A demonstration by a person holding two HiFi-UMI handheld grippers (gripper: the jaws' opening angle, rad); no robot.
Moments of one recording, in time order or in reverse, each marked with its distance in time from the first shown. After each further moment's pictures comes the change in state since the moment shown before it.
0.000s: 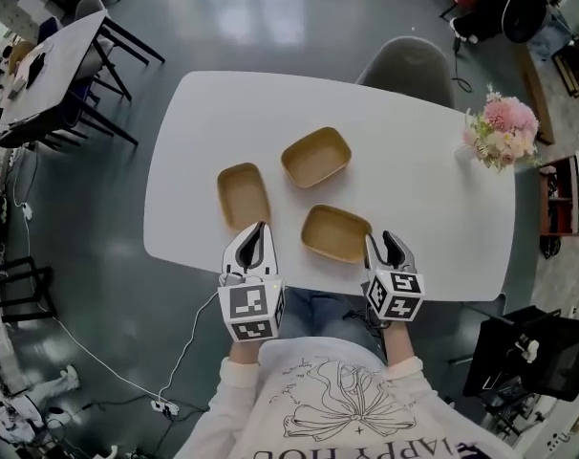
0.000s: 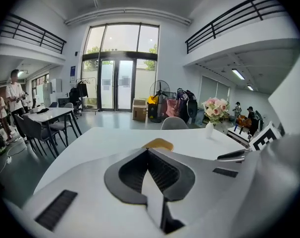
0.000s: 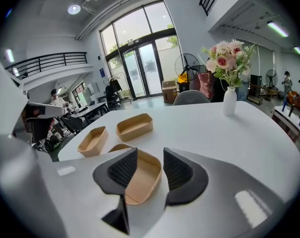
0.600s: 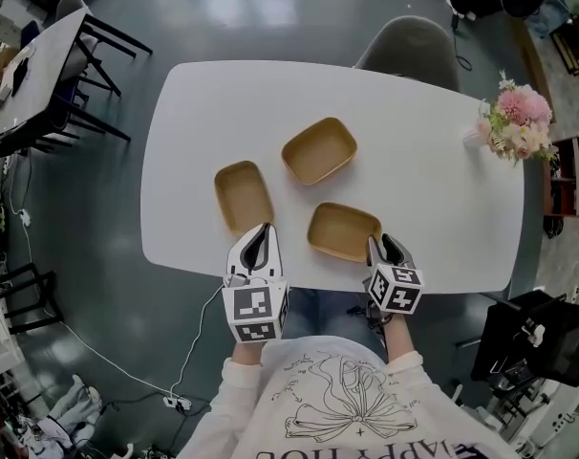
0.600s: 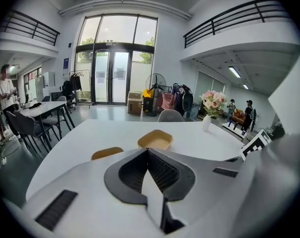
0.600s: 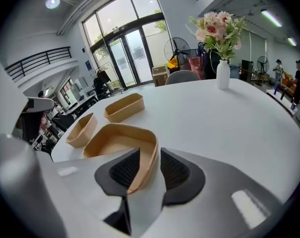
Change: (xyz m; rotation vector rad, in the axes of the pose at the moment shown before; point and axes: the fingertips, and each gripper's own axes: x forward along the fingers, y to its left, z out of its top) left arm 0.030 0.007 -0.023 0.013 0.081 -0.066; right arm 0.033 -0.014 -0.062 0.113 0.150 -0.075
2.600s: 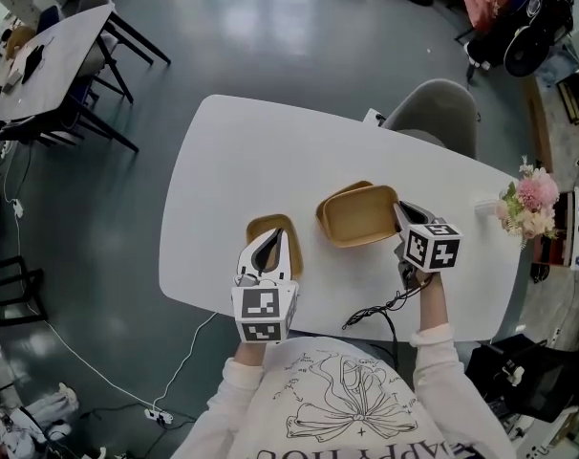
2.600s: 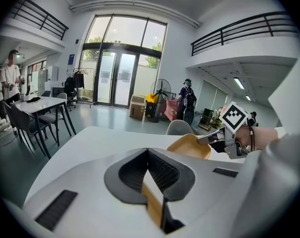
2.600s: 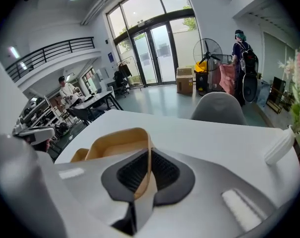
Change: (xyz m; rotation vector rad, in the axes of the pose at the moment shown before) left arm 0.060 0.081 0.070 -0.092 -0.050 -0.028; right arm 0.098 0.067 0.215 -0.229 0.049 0.168
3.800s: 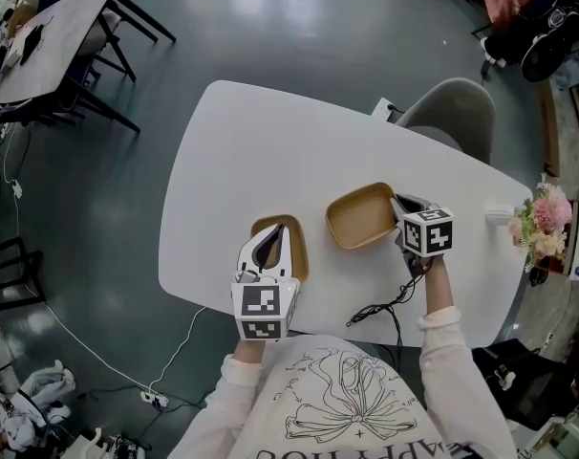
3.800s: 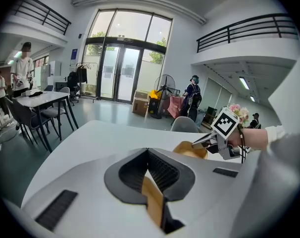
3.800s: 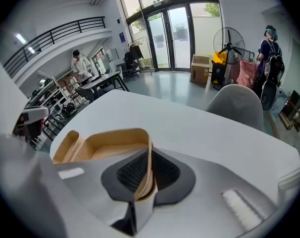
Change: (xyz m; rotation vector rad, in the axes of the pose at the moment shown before) left arm 0.028 0.022 -0.009 -0.038 0.054 0.024; right arm 0.075 -0.007 -0.016 -0.156 0.189 0.065
